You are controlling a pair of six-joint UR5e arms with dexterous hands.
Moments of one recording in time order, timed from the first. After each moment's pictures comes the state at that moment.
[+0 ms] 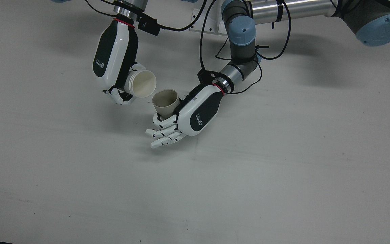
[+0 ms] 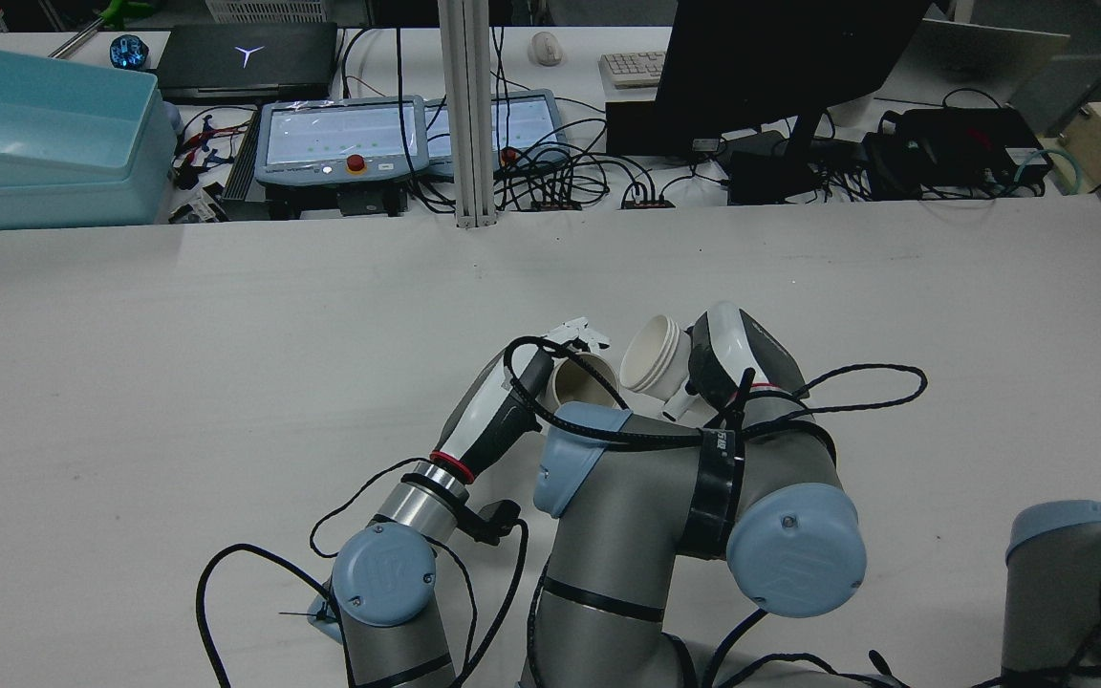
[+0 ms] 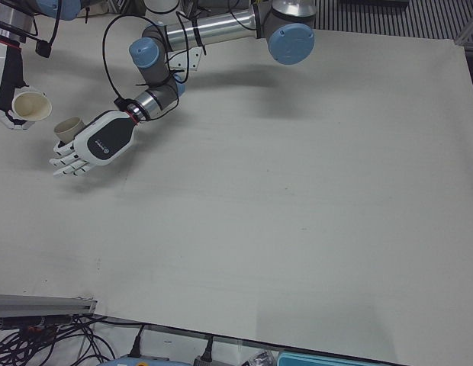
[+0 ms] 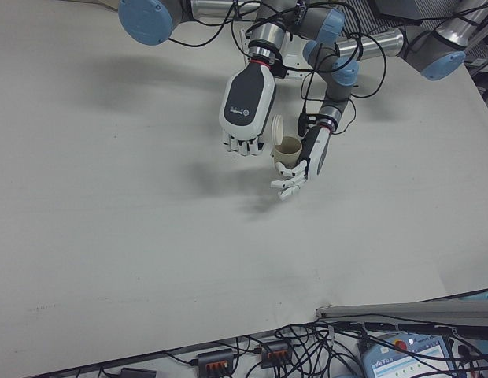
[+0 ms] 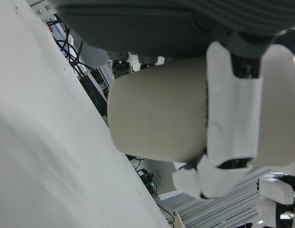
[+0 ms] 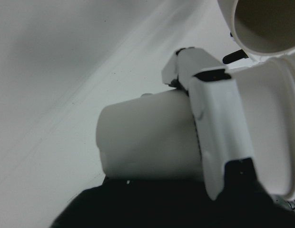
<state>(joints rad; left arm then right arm) -0.36 -2.45 -1.34 0.10 0.86 0.91 0.48 -0.69 1.73 -5.00 -0.91 -0.26</state>
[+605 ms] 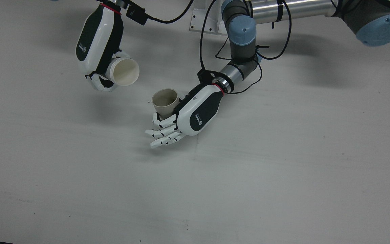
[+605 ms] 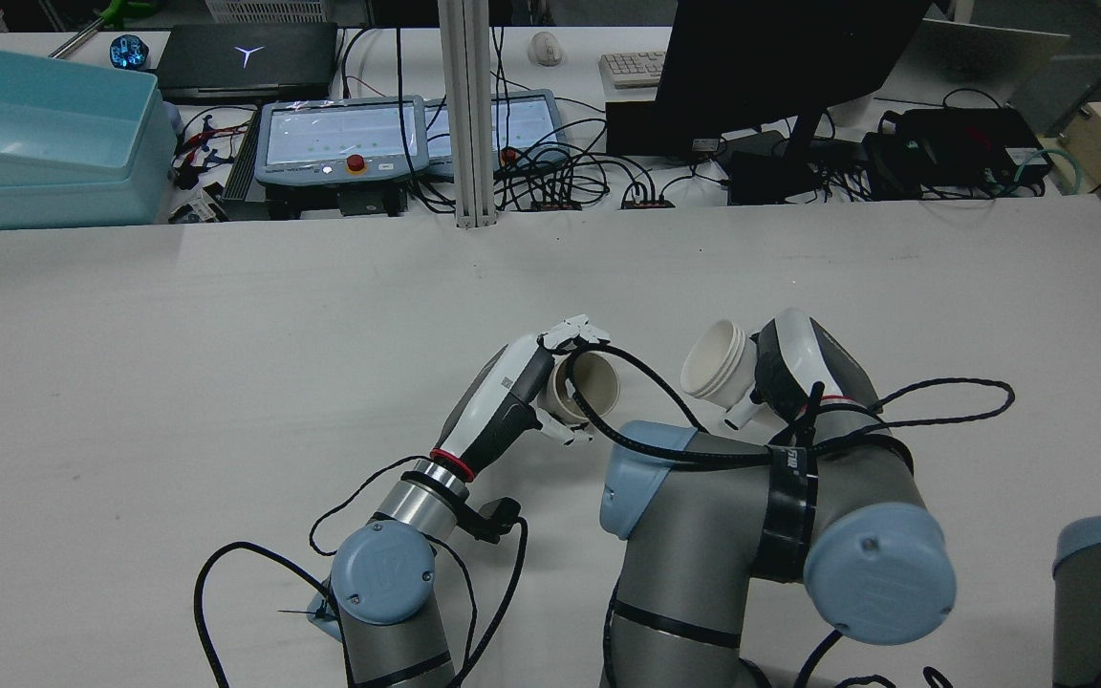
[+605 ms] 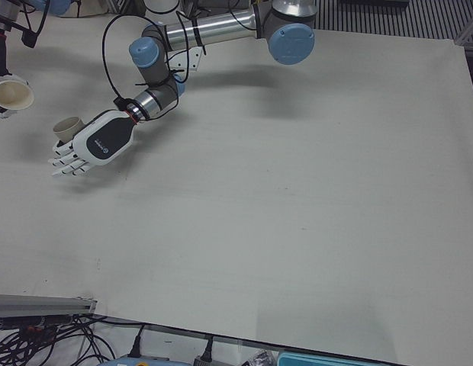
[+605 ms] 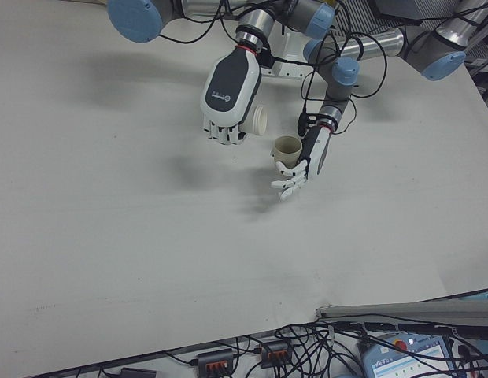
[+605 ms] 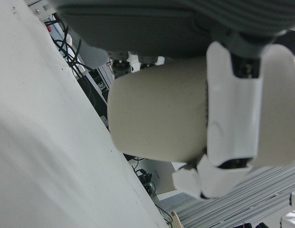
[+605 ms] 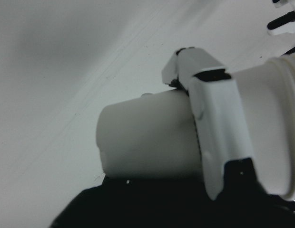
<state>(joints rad) -0.36 -2.45 -1.34 0.10 0.87 0.91 0.48 -0.78 1.85 -5.13 -0.90 -0.18</state>
